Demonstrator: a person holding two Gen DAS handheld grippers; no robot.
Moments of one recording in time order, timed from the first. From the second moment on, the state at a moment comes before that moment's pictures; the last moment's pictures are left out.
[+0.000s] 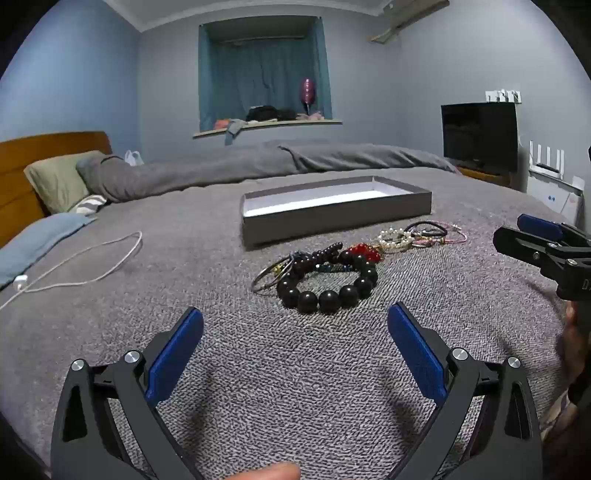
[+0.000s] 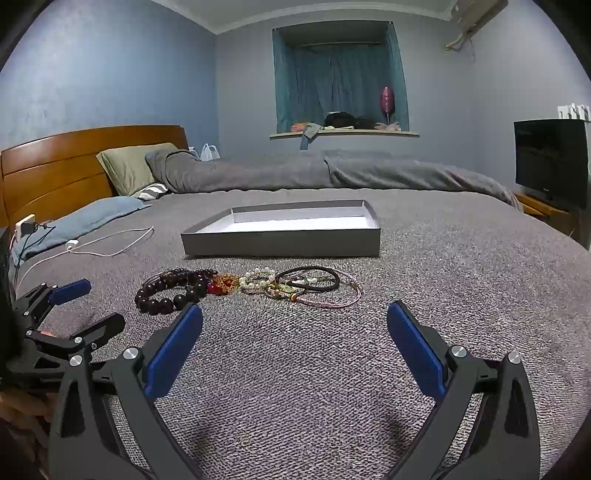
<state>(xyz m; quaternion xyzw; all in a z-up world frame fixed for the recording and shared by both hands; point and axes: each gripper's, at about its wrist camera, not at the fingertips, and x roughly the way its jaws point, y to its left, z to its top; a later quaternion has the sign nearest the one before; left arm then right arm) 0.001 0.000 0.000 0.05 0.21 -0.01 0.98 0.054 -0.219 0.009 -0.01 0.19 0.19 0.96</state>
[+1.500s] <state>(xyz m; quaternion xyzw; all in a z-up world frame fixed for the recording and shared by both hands) -0.008 0.012 0.014 0.00 0.19 -0.04 0.98 0.055 -0.218 0.010 -0.01 0.19 0.19 0.96</state>
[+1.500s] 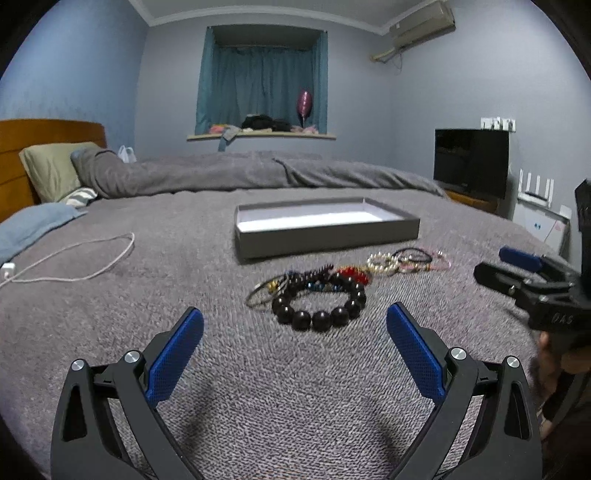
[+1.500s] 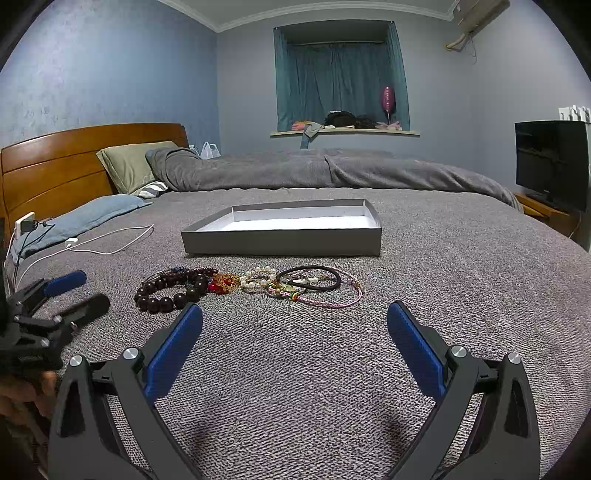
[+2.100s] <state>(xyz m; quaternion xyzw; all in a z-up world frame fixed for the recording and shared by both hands) -0.002 0.009 0.008 0.00 0.21 -0.05 0.98 0.055 -0.218 0.010 -0.01 0.19 0.19 0.96</state>
